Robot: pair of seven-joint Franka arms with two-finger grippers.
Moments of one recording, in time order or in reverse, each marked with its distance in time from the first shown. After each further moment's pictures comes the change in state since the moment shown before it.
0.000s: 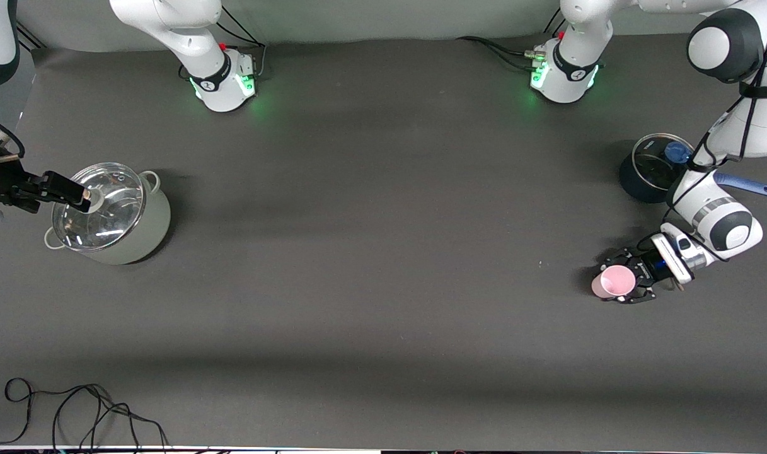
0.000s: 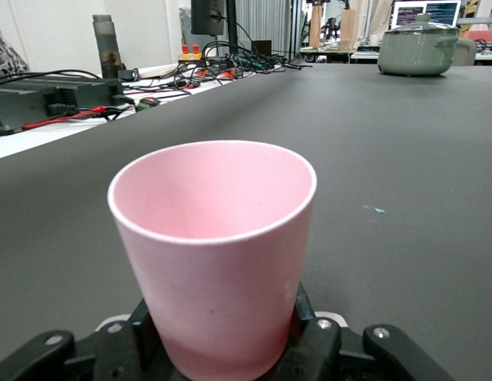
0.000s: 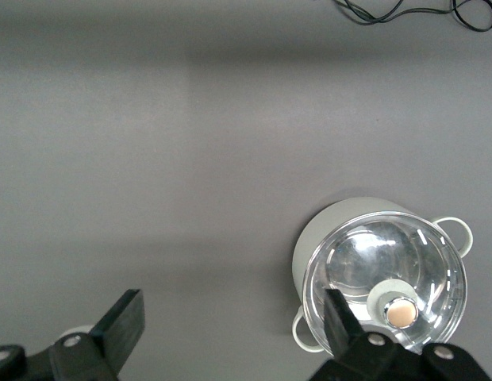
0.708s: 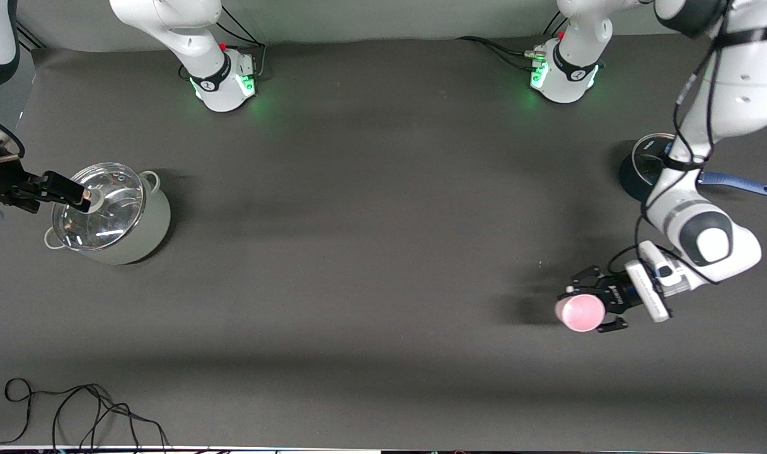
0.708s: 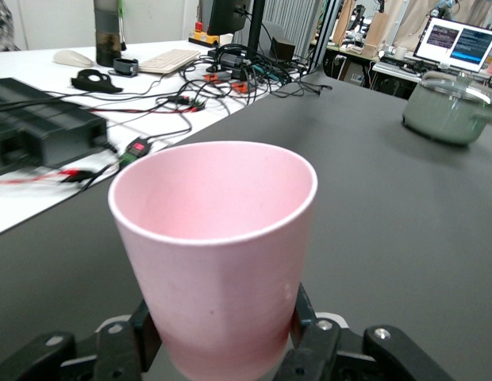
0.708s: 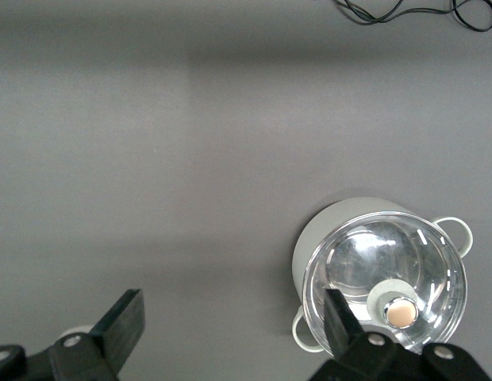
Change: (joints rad) left arm -0.300 -0.285 -0.062 -0.026 -0.049 0.238 -0.572; right arm 0.000 0.000 0.000 0.000 0.000 0.000 0.000
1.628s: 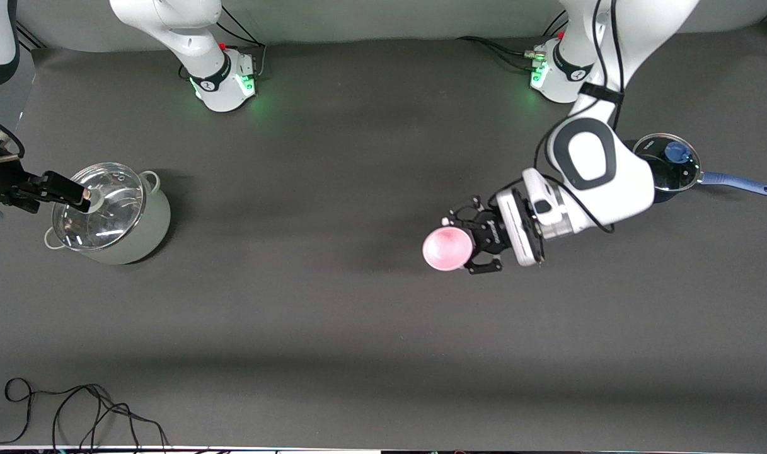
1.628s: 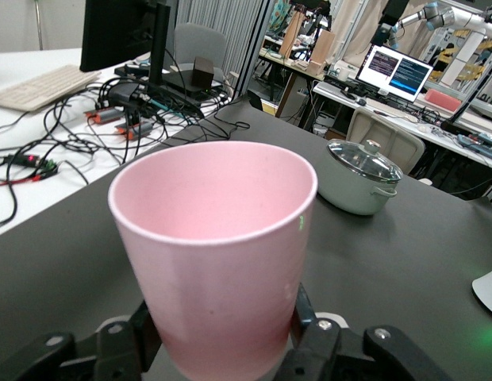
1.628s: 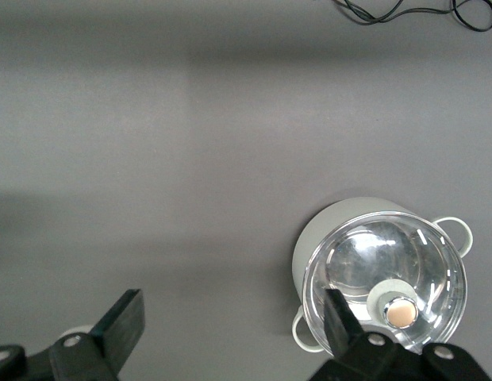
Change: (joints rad) left arm -0.387 -0.334 -0.089 -0.124 -0.077 0.240 -0.360; right arm 0.000 0.000 0.000 0.000 0.000 0.000 0.000
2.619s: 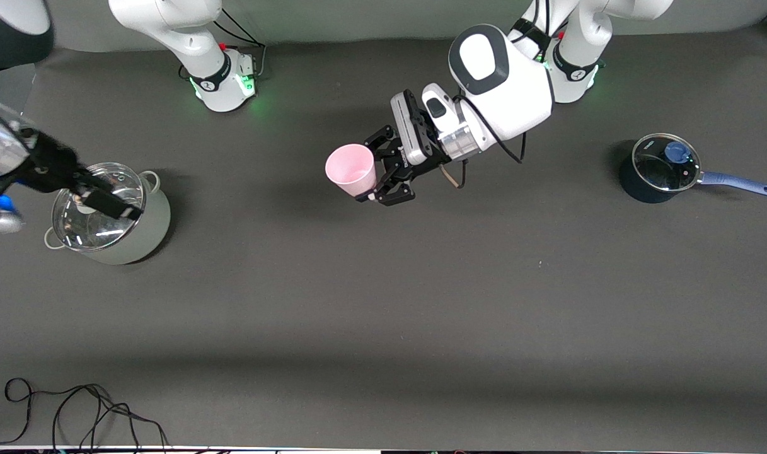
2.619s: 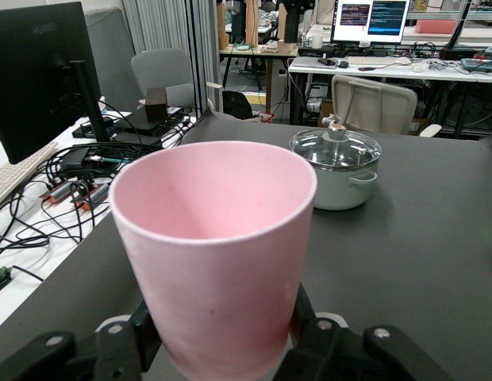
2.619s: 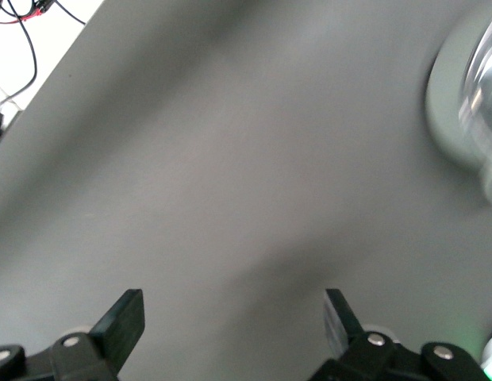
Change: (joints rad) left arm -0.183 -0.076 -0.164 0.002 -0.002 0.357 0.120; right arm 0.162 0.000 0.015 0.013 0.234 -0.001 0.917
